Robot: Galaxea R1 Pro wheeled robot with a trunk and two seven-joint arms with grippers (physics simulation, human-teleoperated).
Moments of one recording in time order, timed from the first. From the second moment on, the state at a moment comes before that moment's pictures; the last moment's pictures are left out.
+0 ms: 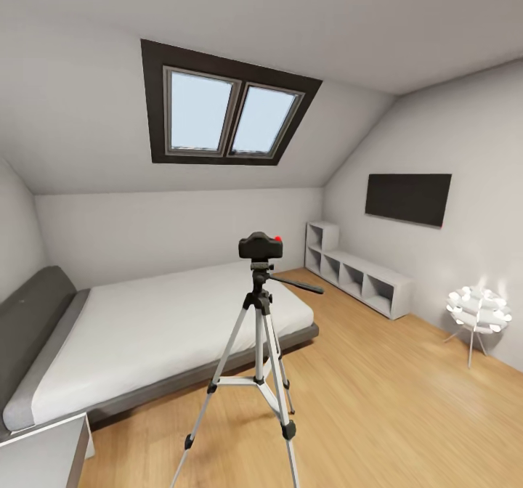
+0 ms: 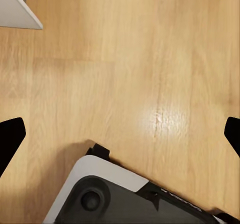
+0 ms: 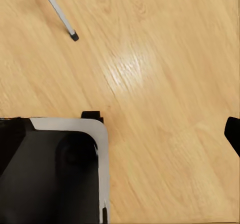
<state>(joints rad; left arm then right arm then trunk) -0.26 0.07 -0.90 -0.01 1.39 -0.07 0.07 -0.13 -0.16 -0.02 0.03 0.00 -0.16 0.12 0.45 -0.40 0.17</state>
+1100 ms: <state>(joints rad) -0.19 0.04 -0.90 0.00 1.14 -0.08 0.08 -0.12 -0.16 -0.03 0.03 0.09 -0.17 0.11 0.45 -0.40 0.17</state>
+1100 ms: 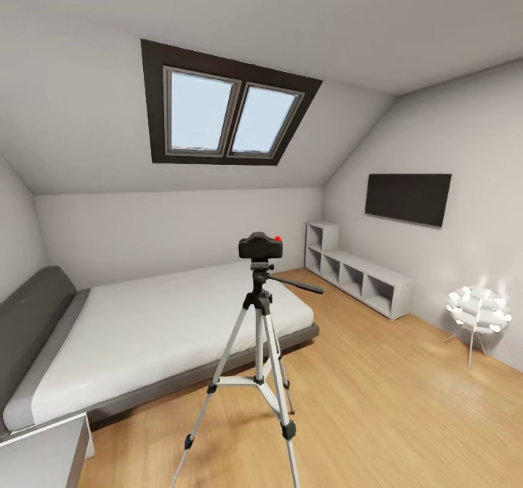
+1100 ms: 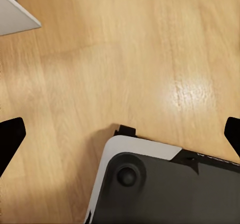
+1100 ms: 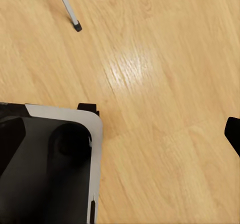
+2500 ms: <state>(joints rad) -0.19 0.05 -0.90 -0.02 1.12 -0.08 0.08 -0.12 -0.17 -0.03 0.03 0.10 -0.17 0.11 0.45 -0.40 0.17</state>
